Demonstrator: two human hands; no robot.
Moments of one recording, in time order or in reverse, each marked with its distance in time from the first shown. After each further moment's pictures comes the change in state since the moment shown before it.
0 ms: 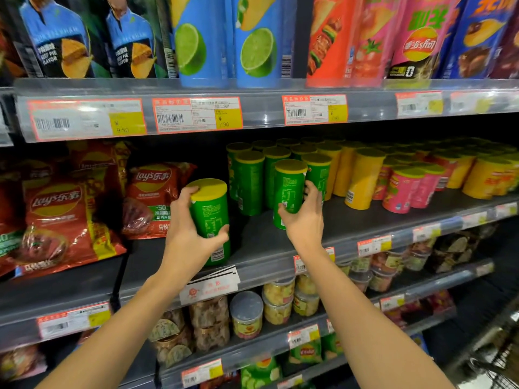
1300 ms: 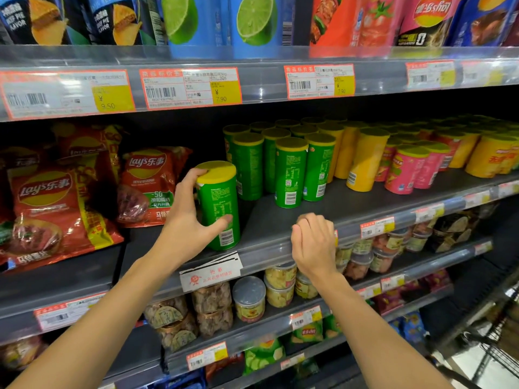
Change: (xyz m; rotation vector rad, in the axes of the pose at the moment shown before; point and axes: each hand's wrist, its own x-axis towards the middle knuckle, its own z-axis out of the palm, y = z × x) left_hand 0.007 -0.001 -0.012 -0.018 -0.238 0.011; right_hand -0.057 0.068 -0.012 -0.405 0.062 -0.534
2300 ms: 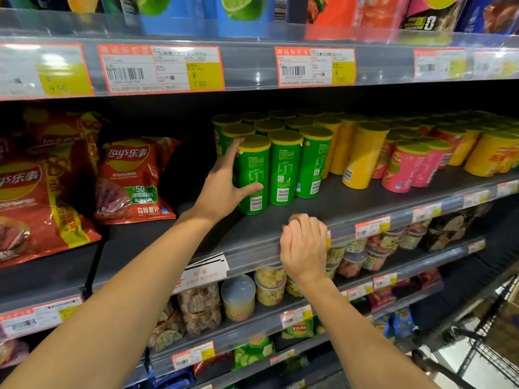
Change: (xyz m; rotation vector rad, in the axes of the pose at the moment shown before) left_hand 0.085 -0.014 0.079 0.060 -0.068 0.027; right_hand -0.006 -0.004 0.005 -0.058 0.015 0.020
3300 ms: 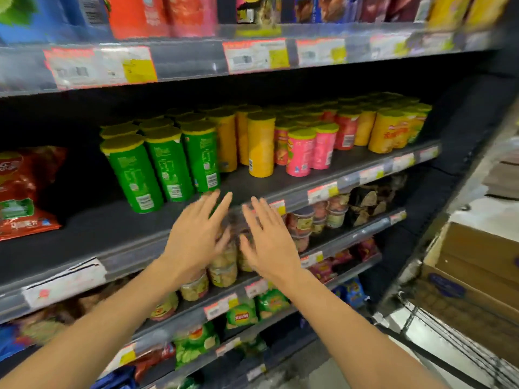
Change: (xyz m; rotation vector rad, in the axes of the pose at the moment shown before) left_hand -0.066 0.109 0.134 0.737 -0.163 0.312; right_hand -0.022 0.134 -0.087 0.108 -0.321 -0.109
